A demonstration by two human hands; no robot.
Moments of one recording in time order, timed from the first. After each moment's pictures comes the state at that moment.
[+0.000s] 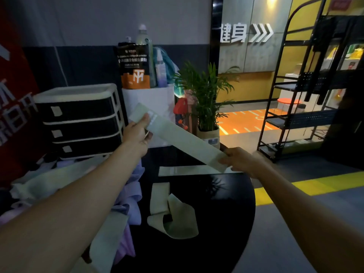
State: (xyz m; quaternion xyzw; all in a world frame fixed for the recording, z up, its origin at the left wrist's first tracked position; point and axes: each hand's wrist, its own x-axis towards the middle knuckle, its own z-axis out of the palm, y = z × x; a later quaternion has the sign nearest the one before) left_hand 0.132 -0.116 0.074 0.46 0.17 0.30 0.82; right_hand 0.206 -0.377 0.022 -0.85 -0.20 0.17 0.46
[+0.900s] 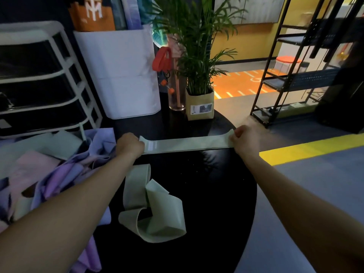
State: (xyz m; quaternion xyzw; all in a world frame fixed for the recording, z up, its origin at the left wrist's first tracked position) left_hand 0.189 -0.102 -0.068 0.89 0.34 0.12 0.28; right_hand 0.296 -0.379 -0.091 -0.91 0.00 -0.13 0.40
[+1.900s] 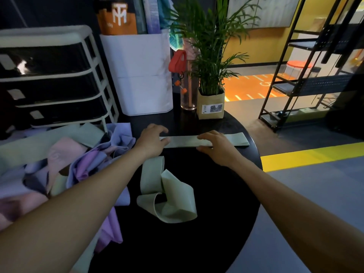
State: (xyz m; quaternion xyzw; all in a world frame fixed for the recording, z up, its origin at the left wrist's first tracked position) left_hand 0.157 -0.115 -0.050 0.95 0.11 0.10 0.26; right_hand 0.225 -0.325 -0.065 -0.90 -0.33 0.01 0.27
